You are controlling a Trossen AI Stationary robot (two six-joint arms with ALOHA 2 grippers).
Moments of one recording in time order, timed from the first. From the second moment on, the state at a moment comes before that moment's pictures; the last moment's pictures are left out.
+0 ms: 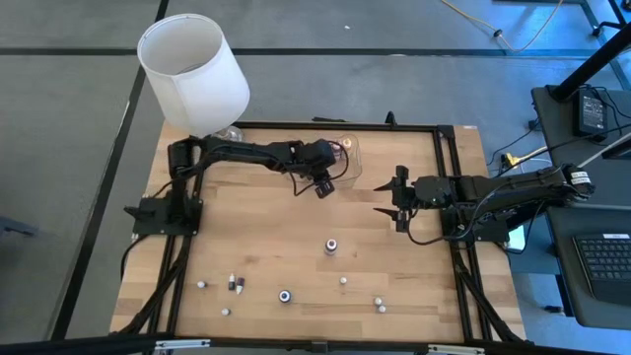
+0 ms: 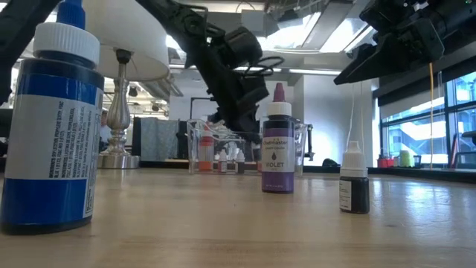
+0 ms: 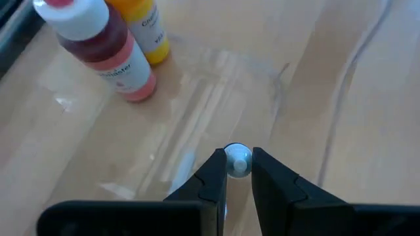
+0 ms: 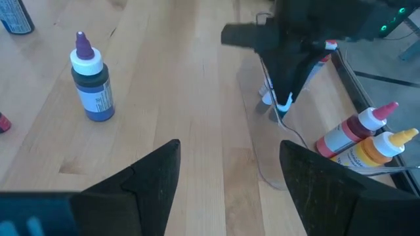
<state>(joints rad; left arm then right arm) 0.29 1.96 1.36 -0.33 -0.08 -0.16 0.07 0.85 0.52 -0.21 0.22 -0.16</state>
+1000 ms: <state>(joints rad) 0.29 1.90 1.36 -0.36 -0.09 -0.13 0.07 0.85 0.52 -0.21 0.22 -0.16</state>
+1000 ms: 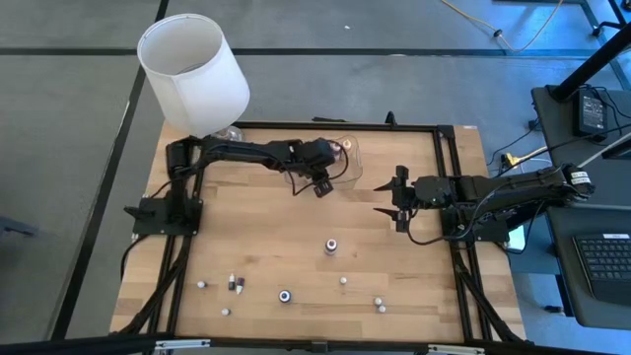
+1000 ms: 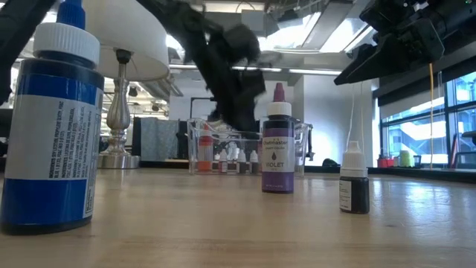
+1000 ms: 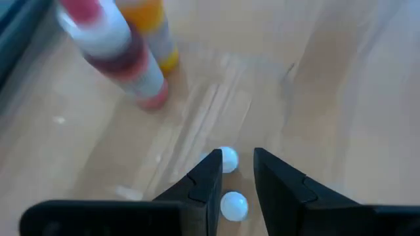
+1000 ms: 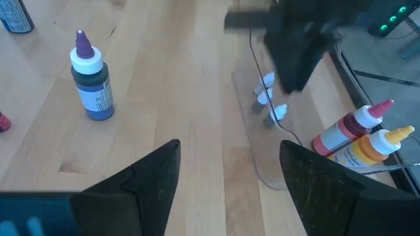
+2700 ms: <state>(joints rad) -0.05 1.37 0.37 0.78 -0.24 -0.20 0.19 1.51 0.62 0.45 -0.08 -0.18</state>
